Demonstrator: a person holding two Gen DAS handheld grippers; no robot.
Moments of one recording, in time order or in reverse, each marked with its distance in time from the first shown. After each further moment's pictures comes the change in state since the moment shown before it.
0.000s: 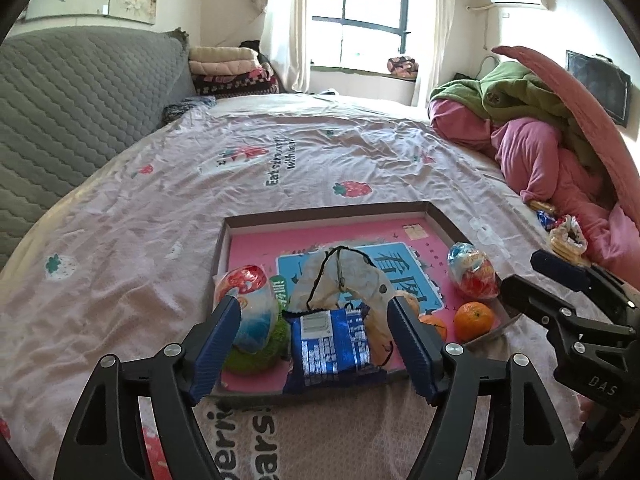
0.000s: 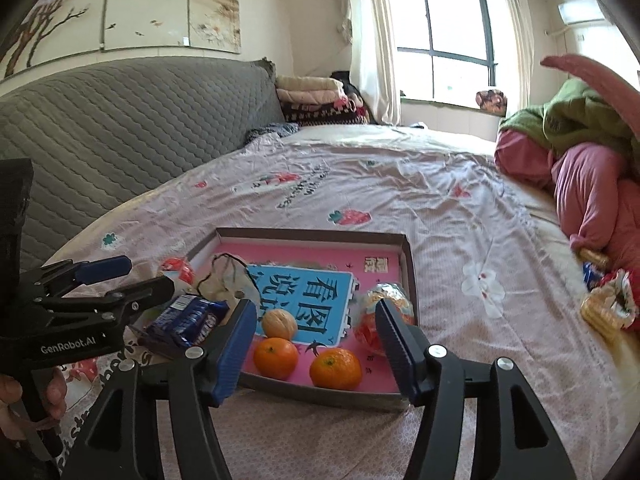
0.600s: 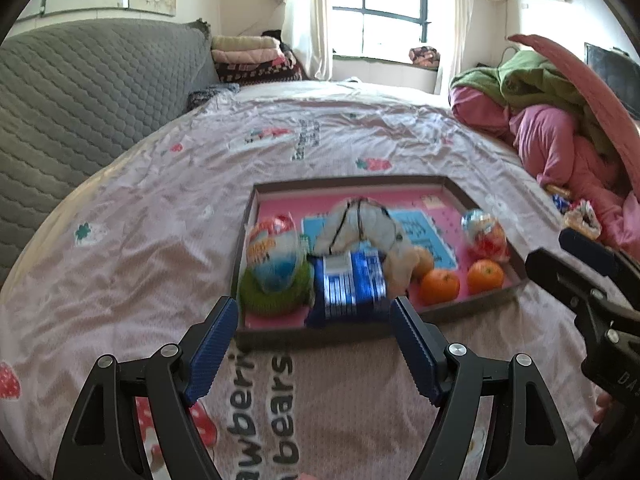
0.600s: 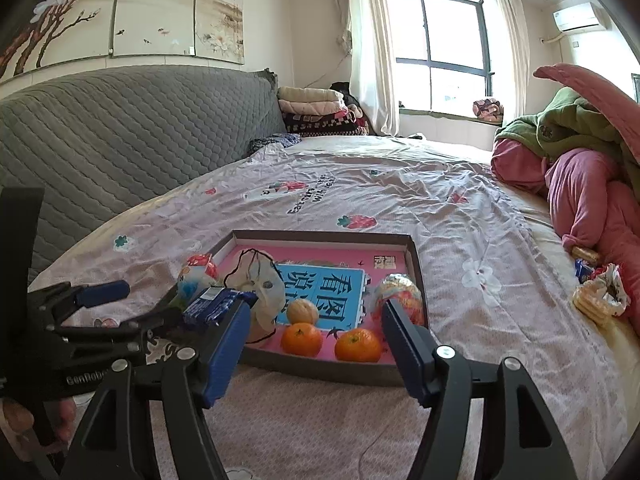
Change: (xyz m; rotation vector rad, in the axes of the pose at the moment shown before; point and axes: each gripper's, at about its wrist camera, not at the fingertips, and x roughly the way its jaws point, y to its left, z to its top) left arm -0.022 0.000 -0.036 -0.017 0.053 0.085; right arm -0.030 0.023 -0.017 0.007 -0.037 -0.011
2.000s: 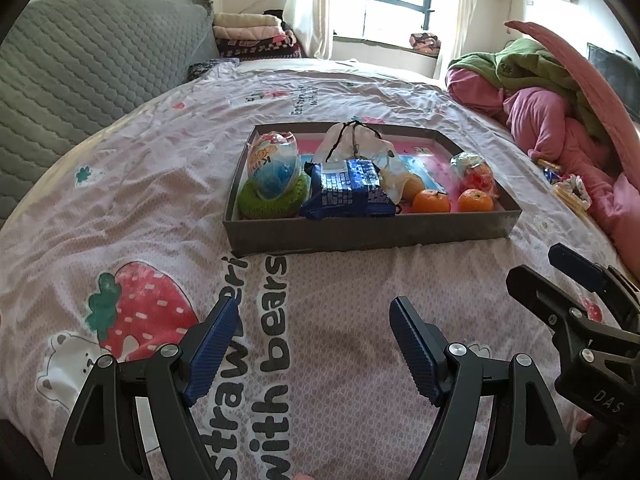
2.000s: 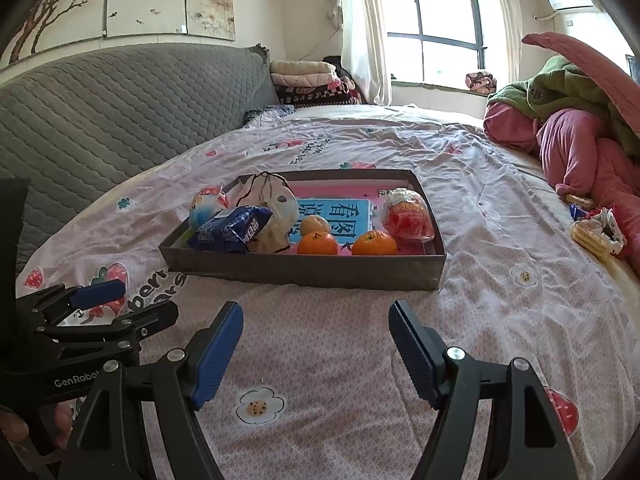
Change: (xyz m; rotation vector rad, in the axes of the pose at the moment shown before) left arm -0.010 0.003 -0.067 -0.031 0.059 -0.032; right arm -0.013 0.018 -0.062 0.034 0.084 -0.019
